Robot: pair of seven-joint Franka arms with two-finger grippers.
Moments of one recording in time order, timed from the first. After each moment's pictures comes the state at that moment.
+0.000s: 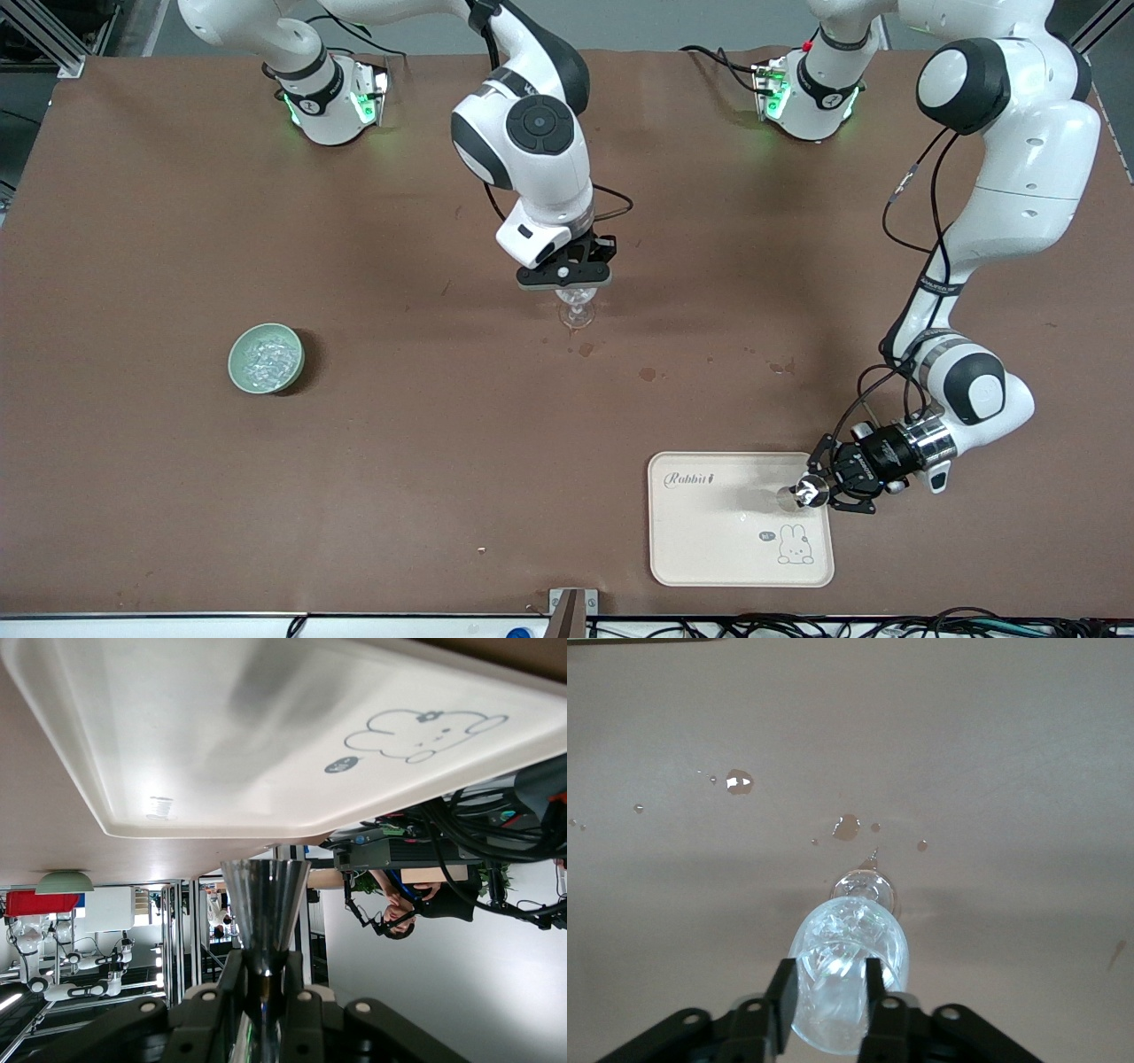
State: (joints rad) left arm 0.23 1.05 -0.30 -1.28 -1.41 2.14 -0.80; right arm 0.83 0.52 -0.01 -1.45 0.06 2.06 0.79
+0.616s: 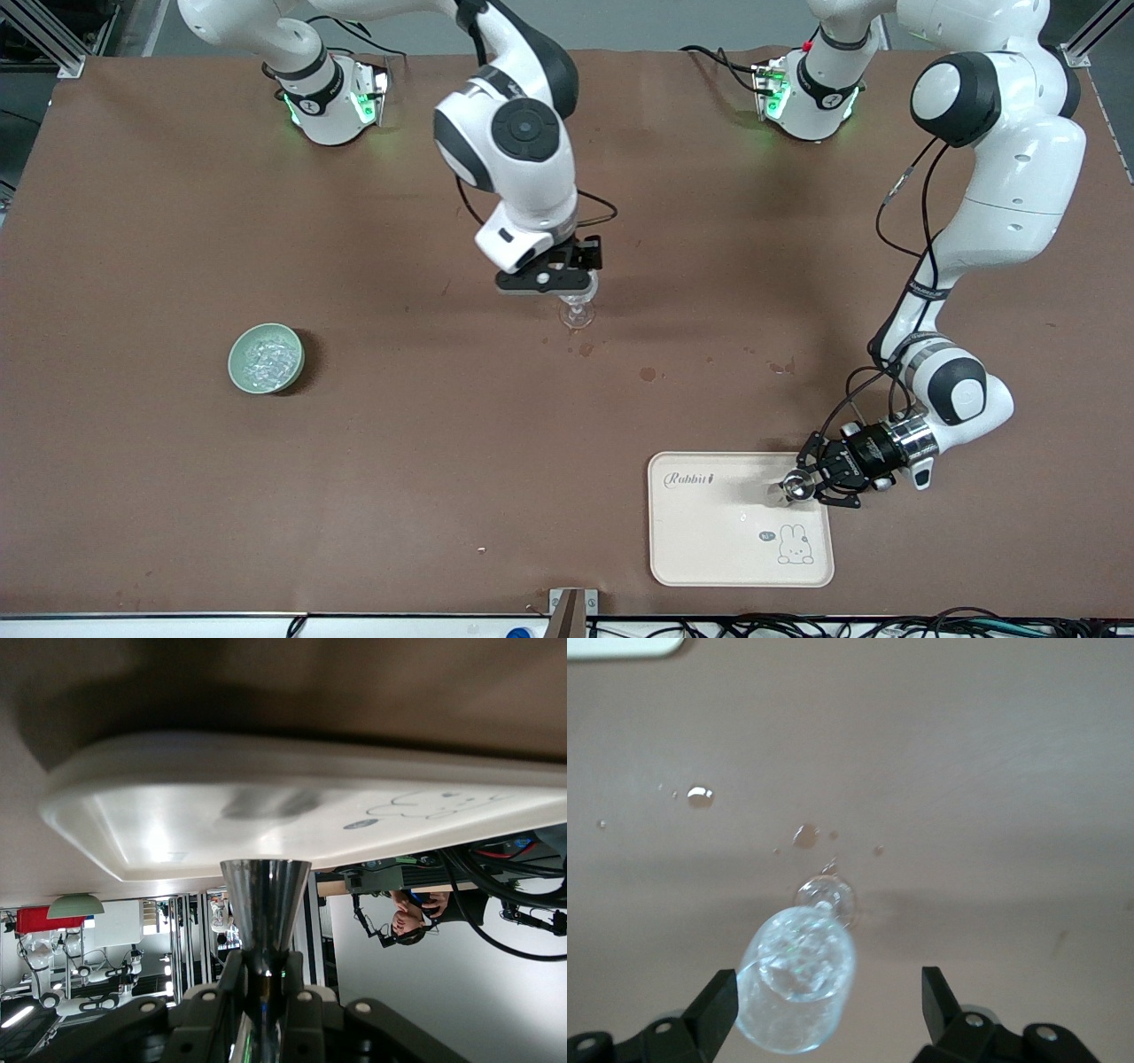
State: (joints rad) left arm 0.23 1.10 -0.29 -1.27 -1.41 2.14 -0.72; right arm 0.79 0.48 -0.05 -1.43 0.05 1.95 0.79
